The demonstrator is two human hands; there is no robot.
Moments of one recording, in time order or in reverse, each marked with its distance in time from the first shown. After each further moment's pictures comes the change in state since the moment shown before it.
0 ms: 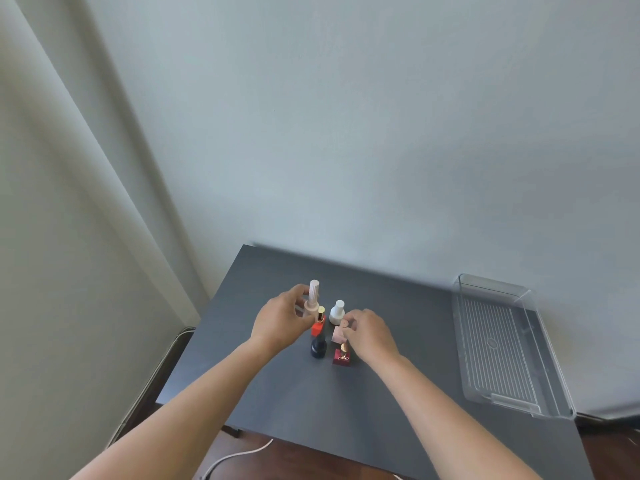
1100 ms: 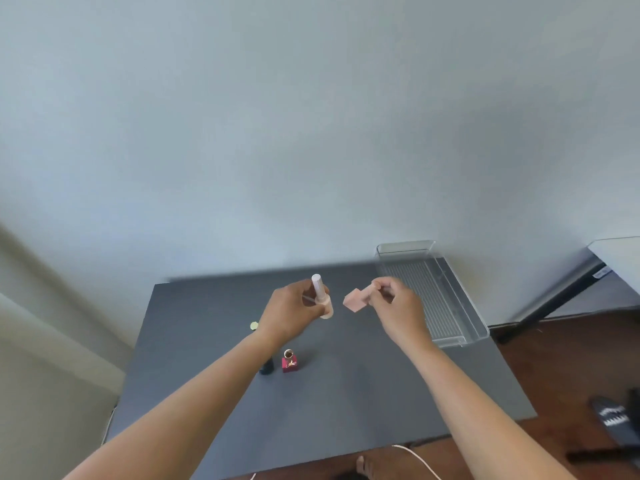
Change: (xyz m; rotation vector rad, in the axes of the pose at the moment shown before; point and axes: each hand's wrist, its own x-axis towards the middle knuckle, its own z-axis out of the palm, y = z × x) left_hand 0.025 0.101 0.054 -0.186 -0.344 0.173; right_hand -0.065 0.075 -0.099 0.499 0.590 0.160
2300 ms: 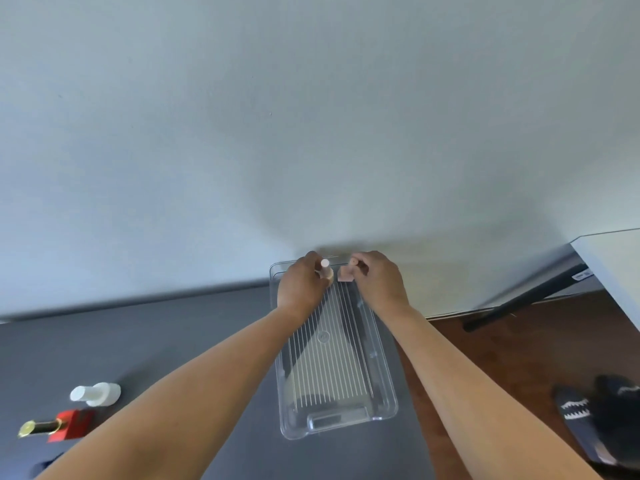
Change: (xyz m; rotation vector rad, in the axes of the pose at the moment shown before) left_hand 0.257 0.075 0.257 0.266 0.147 -0.075; right_hand 0.249 0.156 -0.119 -0.308 -0.117 -0.108
